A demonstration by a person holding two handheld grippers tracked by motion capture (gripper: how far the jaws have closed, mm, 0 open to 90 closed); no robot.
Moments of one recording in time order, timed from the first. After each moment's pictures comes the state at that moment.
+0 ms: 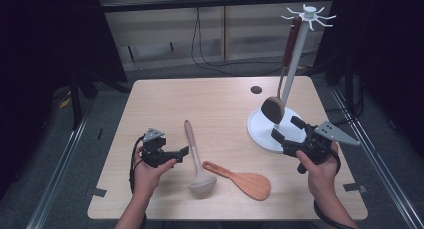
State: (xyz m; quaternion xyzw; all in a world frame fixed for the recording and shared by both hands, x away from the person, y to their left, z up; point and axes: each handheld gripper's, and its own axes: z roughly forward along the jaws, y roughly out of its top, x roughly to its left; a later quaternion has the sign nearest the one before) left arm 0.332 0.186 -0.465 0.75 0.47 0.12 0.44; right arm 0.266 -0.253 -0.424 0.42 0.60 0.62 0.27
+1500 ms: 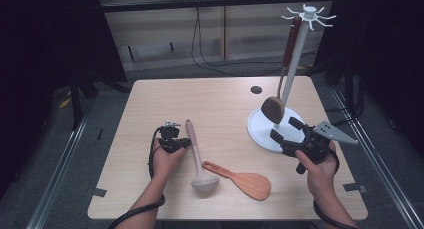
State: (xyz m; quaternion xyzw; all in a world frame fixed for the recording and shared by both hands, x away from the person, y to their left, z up) left arm 0.386 0.152 -0.498 0.78 0.51 0.10 0.36; right arm 0.270 -0.253 -0.427 0.42 0.60 0.63 0.26
